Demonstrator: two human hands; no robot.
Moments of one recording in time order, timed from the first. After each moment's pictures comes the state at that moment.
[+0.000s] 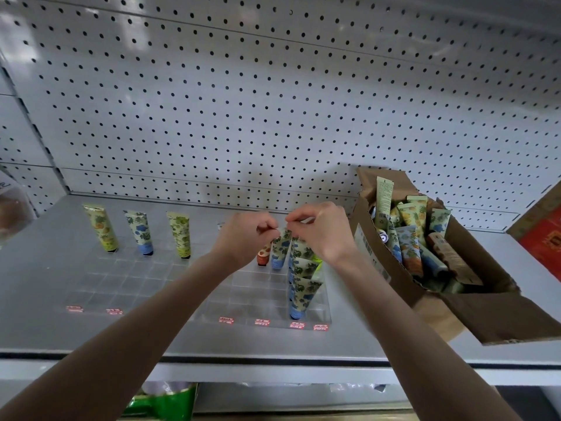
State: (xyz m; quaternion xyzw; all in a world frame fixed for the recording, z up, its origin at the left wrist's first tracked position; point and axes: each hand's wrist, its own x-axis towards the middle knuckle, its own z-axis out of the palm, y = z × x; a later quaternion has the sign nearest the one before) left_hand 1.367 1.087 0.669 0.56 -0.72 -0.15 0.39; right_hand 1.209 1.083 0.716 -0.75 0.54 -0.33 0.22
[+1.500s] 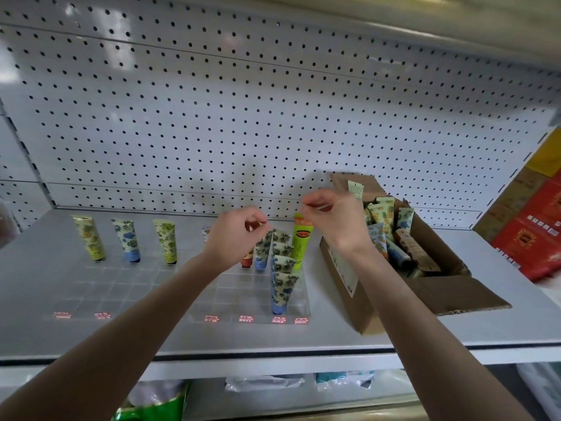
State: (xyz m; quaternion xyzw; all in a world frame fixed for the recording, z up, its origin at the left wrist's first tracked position) left_hand 1.350 1.106 0.692 0.56 -0.69 -0.17 0.44; right_hand 1.169 1.104 0.748 -0.70 0.51 -0.46 0.21
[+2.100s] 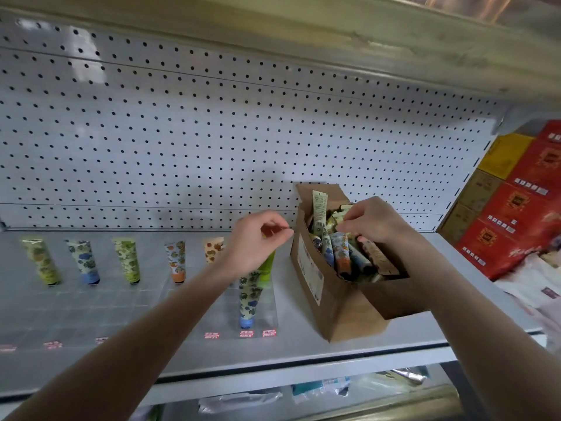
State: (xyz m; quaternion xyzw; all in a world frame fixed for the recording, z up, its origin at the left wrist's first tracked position) left_hand 1.273 1.102 0.716 0.44 -0.71 -0.25 0.48; right_hand 1.054 1.090 0.787 -0.65 0.69 -0.23 0.20
